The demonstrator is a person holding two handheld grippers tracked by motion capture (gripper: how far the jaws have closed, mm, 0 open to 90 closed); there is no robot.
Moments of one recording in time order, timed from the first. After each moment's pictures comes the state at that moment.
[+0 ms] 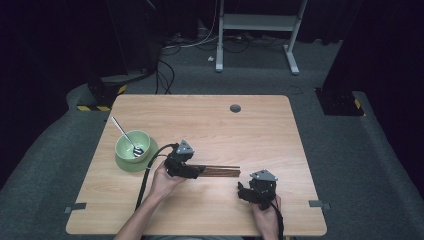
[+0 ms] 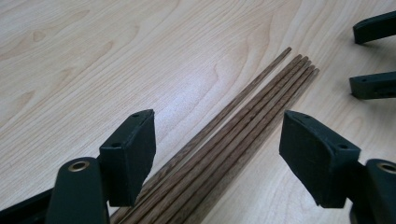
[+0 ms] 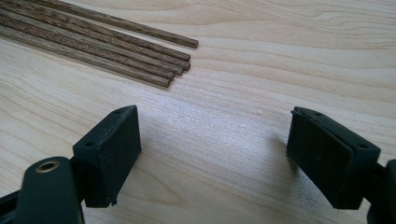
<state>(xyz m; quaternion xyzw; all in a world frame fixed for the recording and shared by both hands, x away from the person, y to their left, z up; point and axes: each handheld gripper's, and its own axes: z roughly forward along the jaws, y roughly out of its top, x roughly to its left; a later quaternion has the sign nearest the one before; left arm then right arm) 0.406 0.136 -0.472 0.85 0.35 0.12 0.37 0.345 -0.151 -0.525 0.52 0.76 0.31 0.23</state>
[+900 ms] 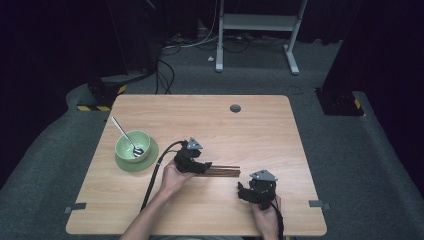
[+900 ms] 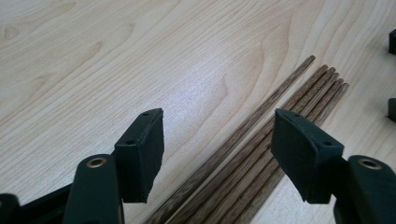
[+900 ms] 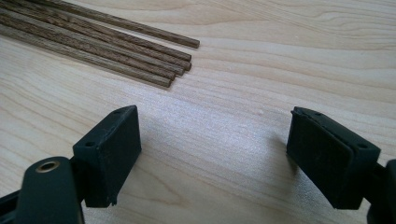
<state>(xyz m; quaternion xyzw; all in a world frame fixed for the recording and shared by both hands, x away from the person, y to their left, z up) 0.430 0.114 -0.490 0.85 0.37 0.12 0.36 0.345 -0.151 -0.525 0.51 0.77 0.32 0.23</state>
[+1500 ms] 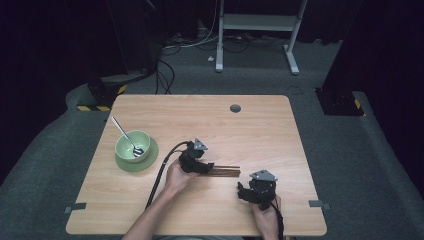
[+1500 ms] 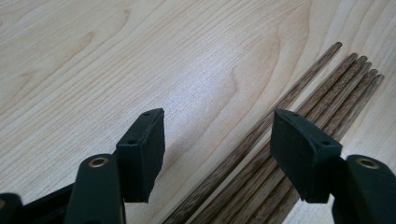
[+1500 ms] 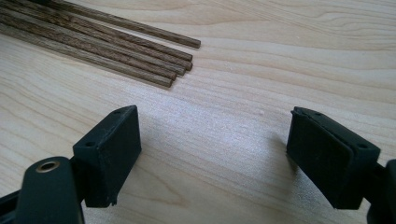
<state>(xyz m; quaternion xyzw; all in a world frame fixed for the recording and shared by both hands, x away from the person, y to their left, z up) 0.438 0.102 -0.502 0.86 0.37 0.12 0.33 0.345 -0.151 -0.525 0.51 0.77 0.32 0.22</state>
